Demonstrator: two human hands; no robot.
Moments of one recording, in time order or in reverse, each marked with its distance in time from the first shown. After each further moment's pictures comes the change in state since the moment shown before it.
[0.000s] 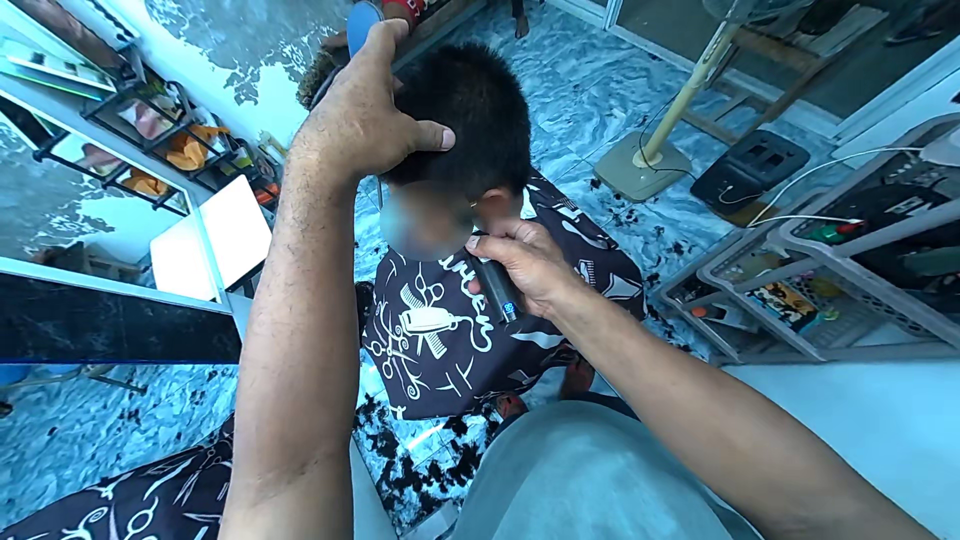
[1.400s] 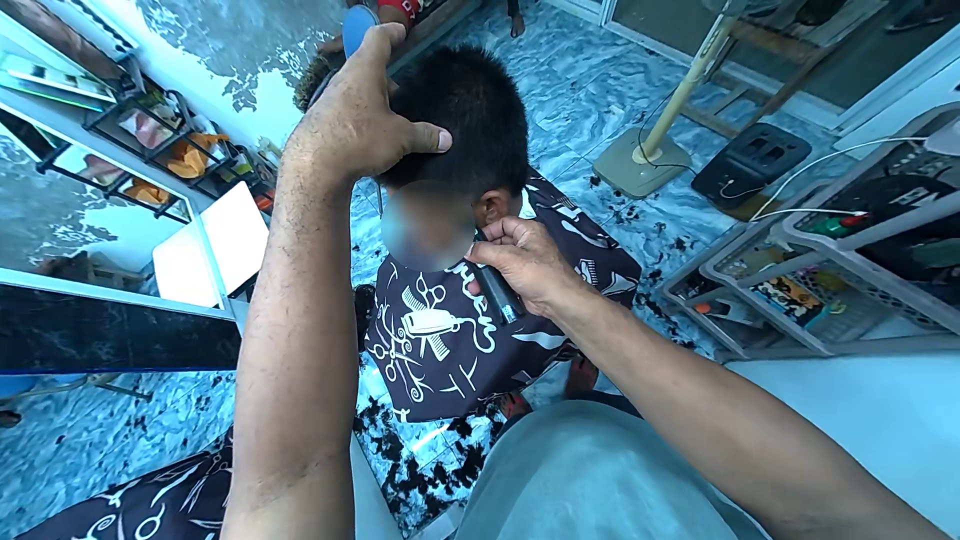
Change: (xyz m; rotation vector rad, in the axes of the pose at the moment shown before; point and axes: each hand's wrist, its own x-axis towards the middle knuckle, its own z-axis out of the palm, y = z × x) left_hand 0.006 -0.001 -0.001 0.002 -0.020 0.003; right_hand 0.000 0.002 0.002 -0.147 0.010 -0.133
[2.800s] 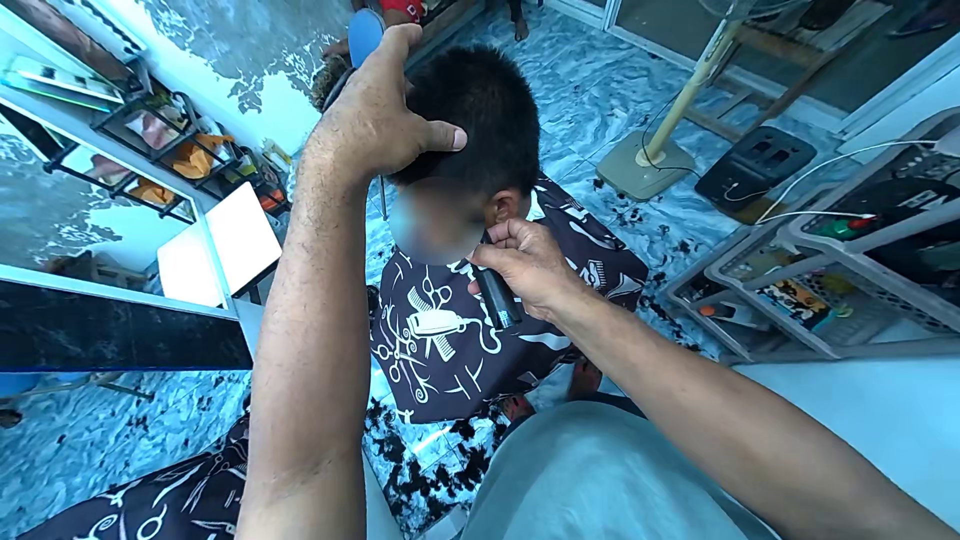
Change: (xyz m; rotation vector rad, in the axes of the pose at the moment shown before) left_hand -0.001 -0.001 0.000 -0.004 0.010 0.015; right_hand -0.001 -0.004 0.014 -0.012 0.017 0.018
